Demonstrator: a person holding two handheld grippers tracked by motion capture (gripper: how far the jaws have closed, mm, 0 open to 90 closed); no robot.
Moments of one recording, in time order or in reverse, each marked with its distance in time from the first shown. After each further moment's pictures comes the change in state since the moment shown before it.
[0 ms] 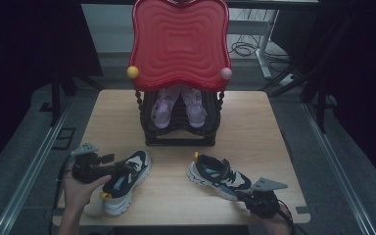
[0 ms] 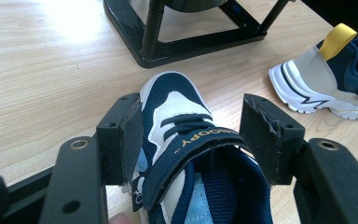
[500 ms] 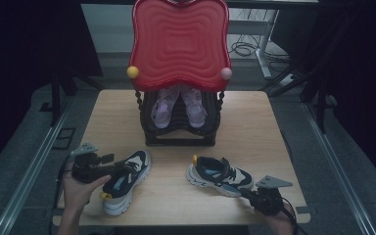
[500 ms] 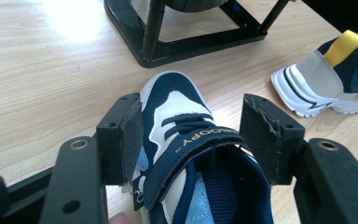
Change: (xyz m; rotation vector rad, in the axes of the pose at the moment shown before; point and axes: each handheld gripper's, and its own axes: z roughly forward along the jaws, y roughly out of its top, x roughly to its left) left arm 0.000 0.000 0.000 0.001 0.001 -0.001; right arm -0.015 -0.003 -0.001 -0.017 -0.029 0.043
